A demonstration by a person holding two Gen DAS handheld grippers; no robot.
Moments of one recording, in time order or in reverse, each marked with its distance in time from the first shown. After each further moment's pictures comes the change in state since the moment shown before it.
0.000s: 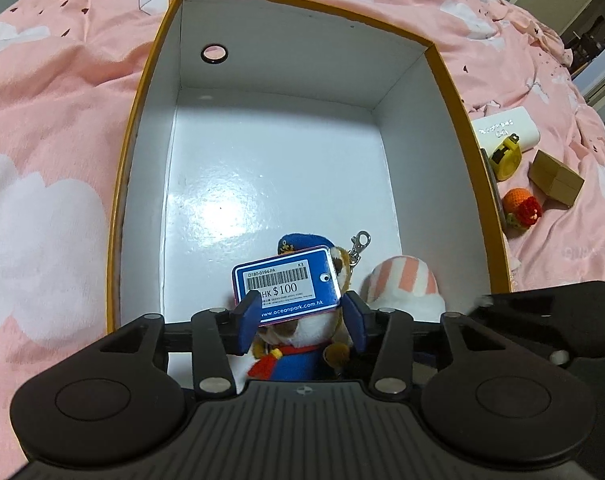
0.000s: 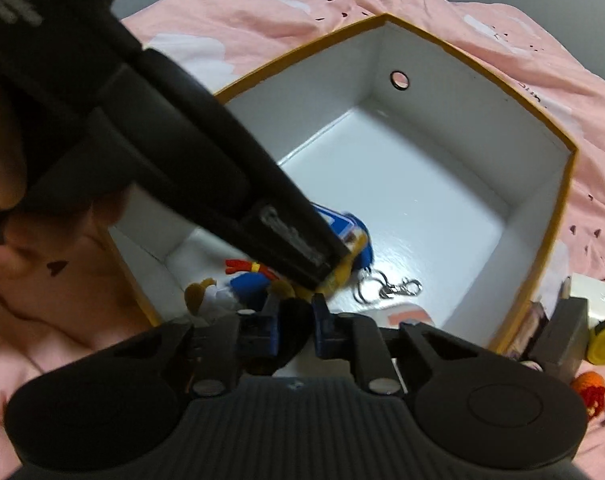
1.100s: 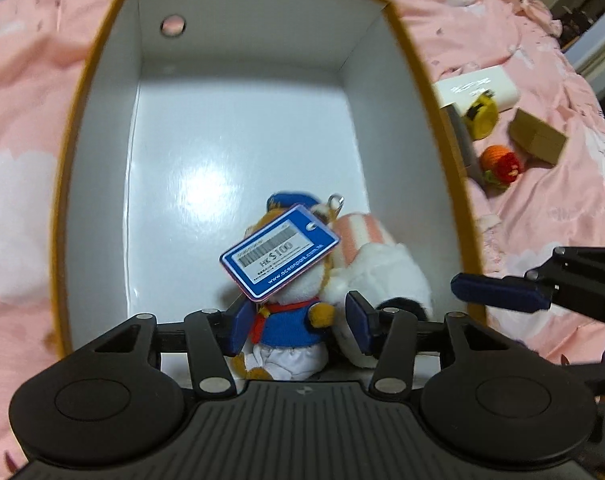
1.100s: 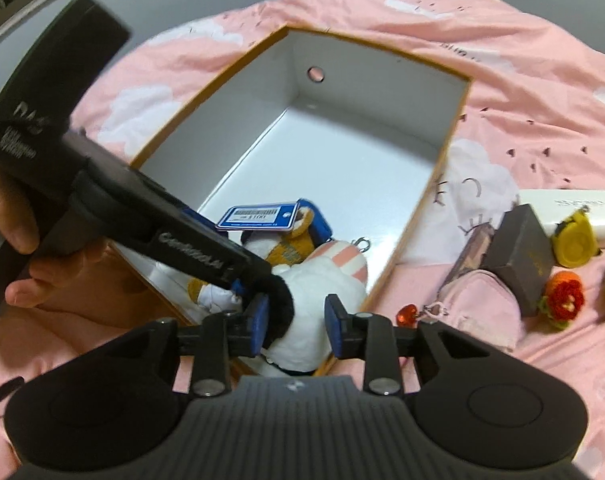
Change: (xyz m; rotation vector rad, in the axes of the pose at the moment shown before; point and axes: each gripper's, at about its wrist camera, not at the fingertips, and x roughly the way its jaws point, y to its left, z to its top) left arm -0.004 -0.031 -0.019 0.078 0.052 -0.017; right arm -0.058 -0.039 -0.047 0.251 -0.081 0.027
